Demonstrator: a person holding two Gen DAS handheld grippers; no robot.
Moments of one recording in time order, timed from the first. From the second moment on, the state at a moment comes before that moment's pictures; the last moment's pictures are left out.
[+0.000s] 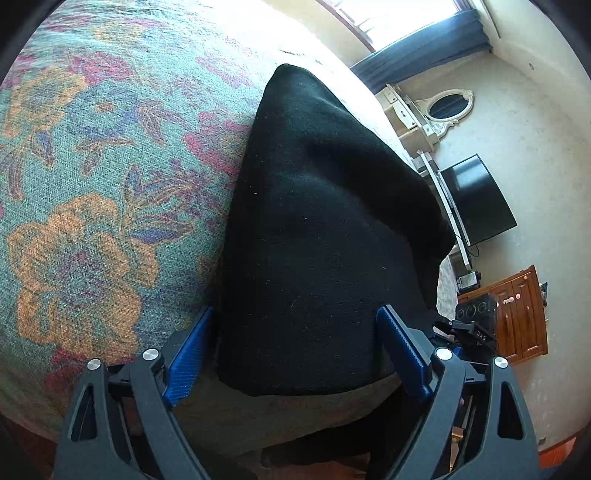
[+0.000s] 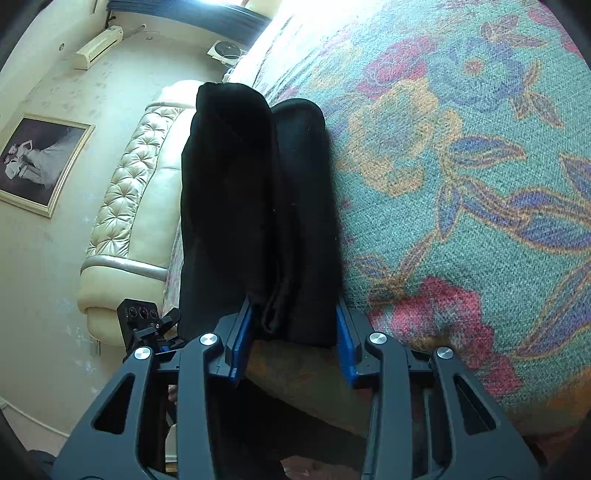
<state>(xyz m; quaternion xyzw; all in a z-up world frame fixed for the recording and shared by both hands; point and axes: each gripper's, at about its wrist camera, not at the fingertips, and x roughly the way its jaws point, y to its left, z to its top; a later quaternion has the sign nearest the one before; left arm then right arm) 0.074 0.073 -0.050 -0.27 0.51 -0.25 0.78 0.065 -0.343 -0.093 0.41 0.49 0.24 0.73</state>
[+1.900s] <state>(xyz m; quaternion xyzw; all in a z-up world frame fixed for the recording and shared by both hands) 0.259 0.056 -0.058 -0.27 0.55 -0.28 0.74 0.200 -0.379 -0.105 0.43 0.48 0.26 0.72</state>
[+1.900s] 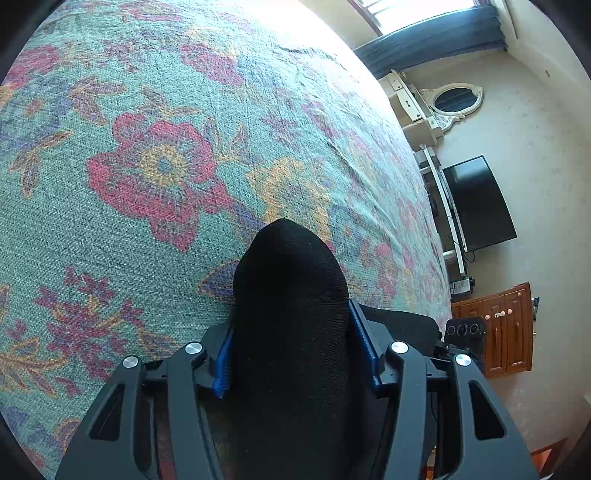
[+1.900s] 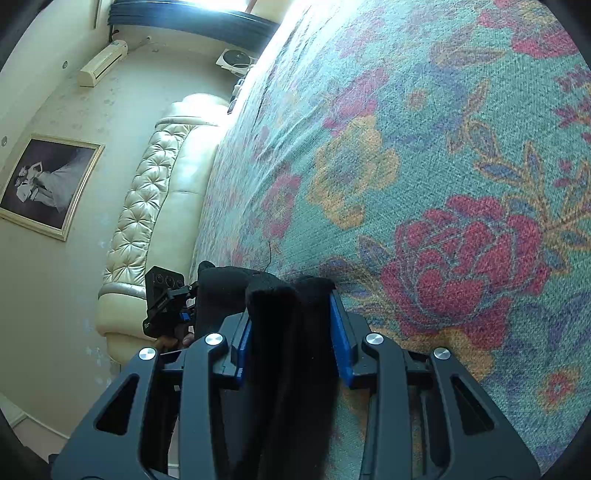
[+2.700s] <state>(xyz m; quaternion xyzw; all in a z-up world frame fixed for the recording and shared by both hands) 0.245 0.047 -0.048 -0.23 0.52 -0.29 0.77 0.196 -0.387 -0.104 0.44 0.45 0.27 0.73</state>
